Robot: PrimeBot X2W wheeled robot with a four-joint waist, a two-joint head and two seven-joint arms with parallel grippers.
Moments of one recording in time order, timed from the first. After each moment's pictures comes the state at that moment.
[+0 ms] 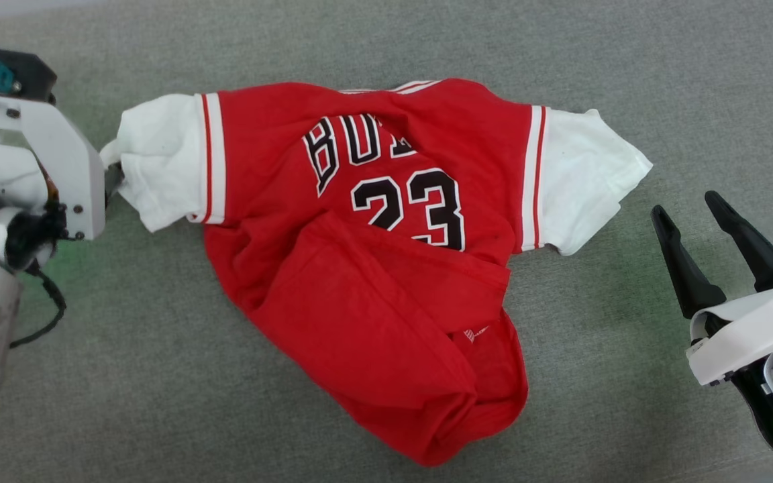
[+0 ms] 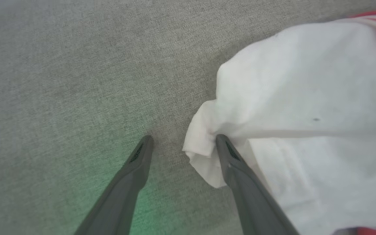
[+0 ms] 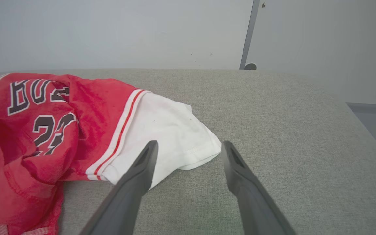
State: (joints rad) left arm -0.93 0.59 -0.38 0.64 -0.60 -0.13 0.68; right arm -0.29 -0.35 0.13 -0.03 0.46 0.13 0.08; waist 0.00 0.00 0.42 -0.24
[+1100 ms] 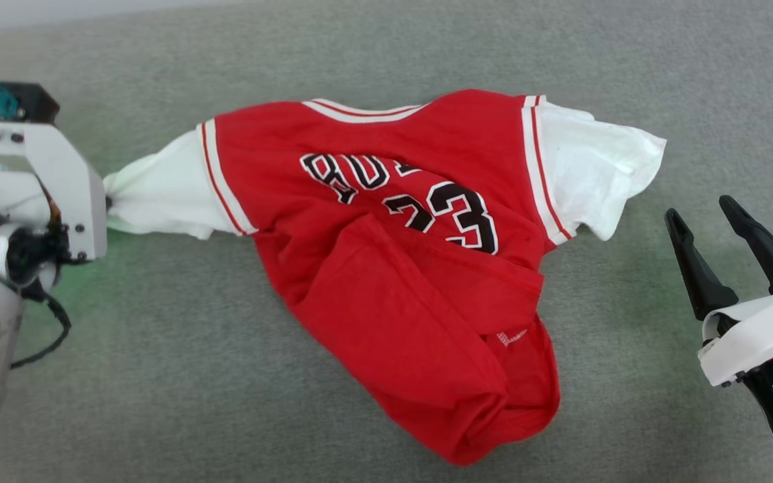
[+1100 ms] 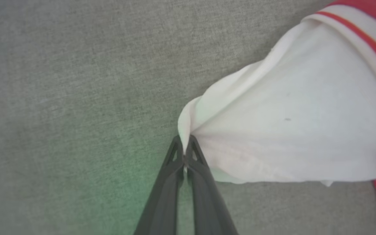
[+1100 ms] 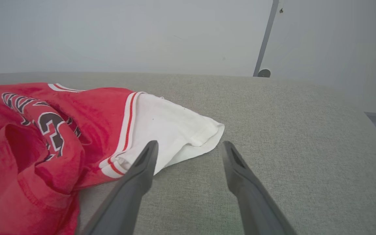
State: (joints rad) left arm -0.91 0.59 -0.38 0.67 -0.69 -0.09 0.77; right arm -0.28 -0.35 0.10 -0.03 0.44 0.13 0.12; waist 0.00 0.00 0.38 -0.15
